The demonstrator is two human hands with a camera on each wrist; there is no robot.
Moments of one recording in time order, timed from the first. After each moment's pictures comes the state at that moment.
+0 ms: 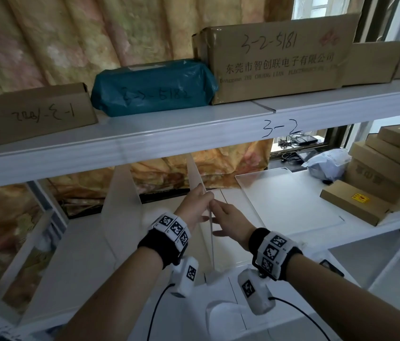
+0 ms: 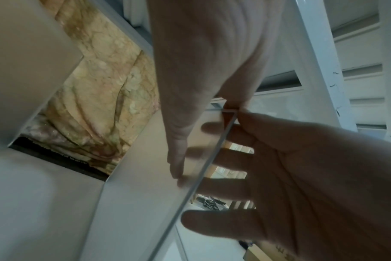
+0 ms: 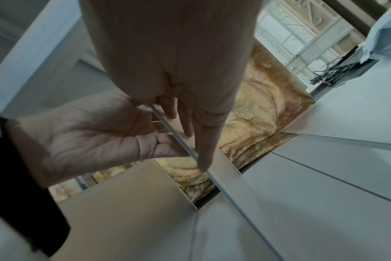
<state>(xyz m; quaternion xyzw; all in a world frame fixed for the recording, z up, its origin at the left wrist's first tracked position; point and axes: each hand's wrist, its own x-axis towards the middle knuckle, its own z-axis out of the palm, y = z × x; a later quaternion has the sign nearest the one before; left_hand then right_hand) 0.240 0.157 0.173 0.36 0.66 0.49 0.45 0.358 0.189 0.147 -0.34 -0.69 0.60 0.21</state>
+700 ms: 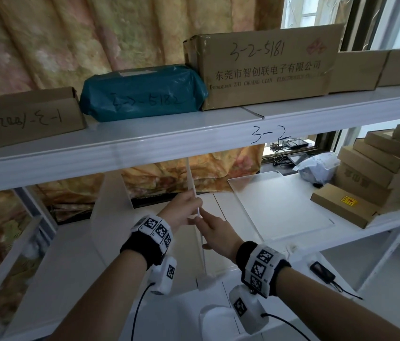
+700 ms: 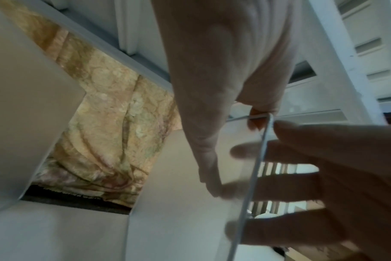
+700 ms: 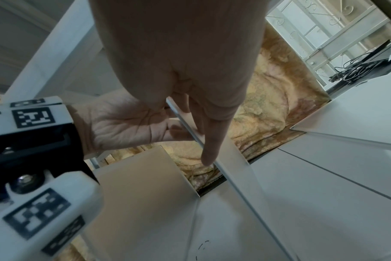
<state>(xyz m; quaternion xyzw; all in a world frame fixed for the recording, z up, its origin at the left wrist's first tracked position) 0.229 0.155 0.182 0.40 0.66 0.44 0.46 0.358 0.181 0.135 -0.35 -0.78 0.48 0.18</state>
